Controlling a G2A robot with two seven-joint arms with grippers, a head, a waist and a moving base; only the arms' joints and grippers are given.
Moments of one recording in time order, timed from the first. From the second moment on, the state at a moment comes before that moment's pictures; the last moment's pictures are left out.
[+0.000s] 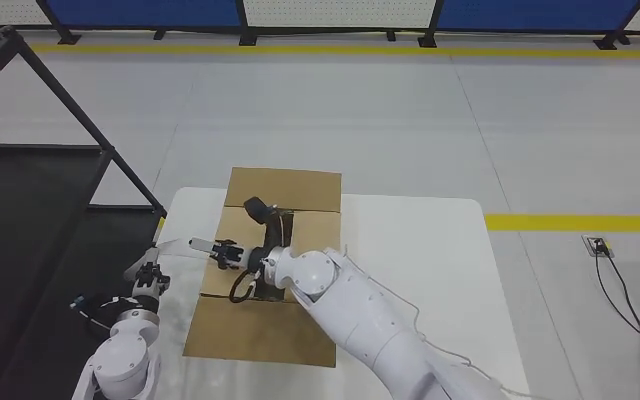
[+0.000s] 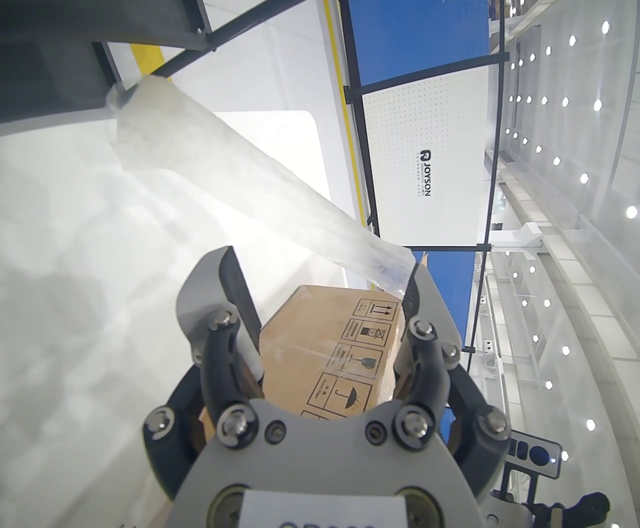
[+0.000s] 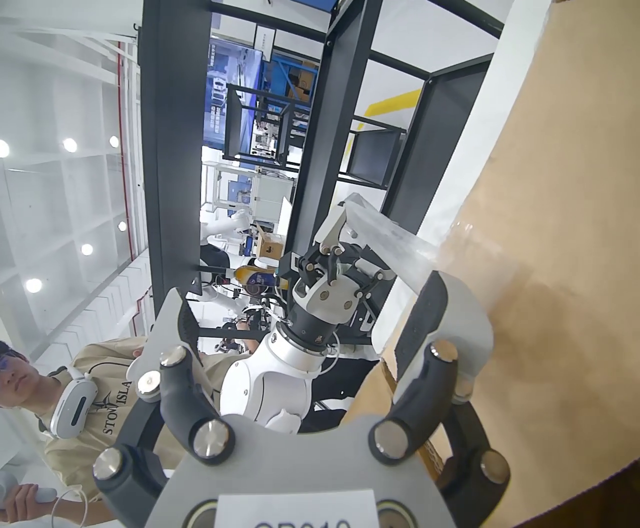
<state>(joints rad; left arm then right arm) 1.28 -1.24 -1.67 -1.56 -0.06 0.24 0.05 -0.26 -1.91 0.62 -0.36 0.27 -0.42 0.52</state>
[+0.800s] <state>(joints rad) 1.31 -1.24 -1.65 -1.60 -0.02 0.22 0.00 -0.26 -1.96 0.66 -0.27 0.21 -0.54 0.44</state>
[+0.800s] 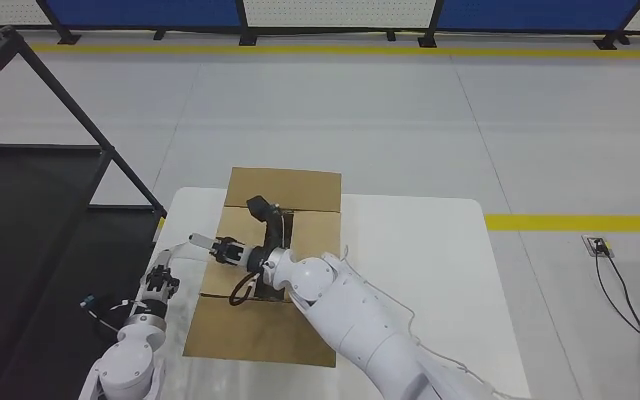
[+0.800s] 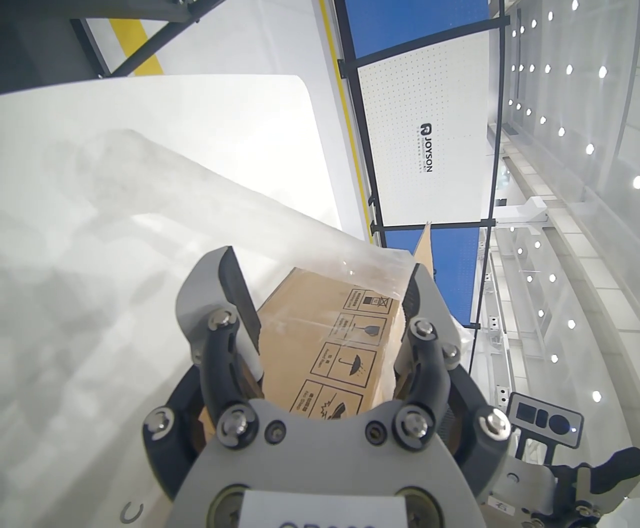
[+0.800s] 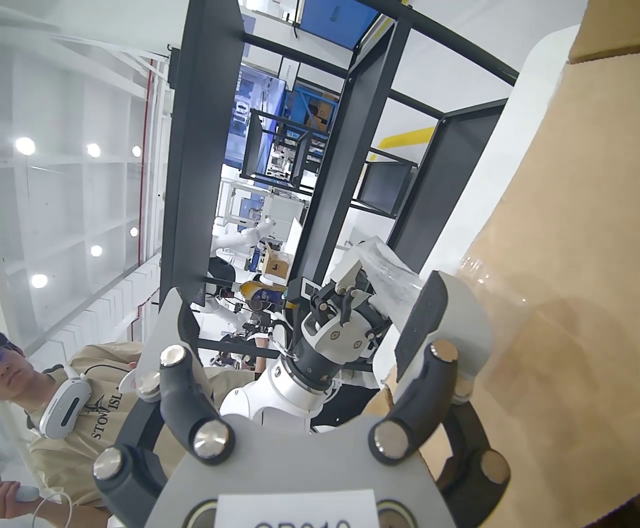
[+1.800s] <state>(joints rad) 1.31 -1.24 -1.69 -1.59 -0.01 0.20 -0.04 -0.26 -1.97 0.73 -0.21 0.20 -0.46 0.50</state>
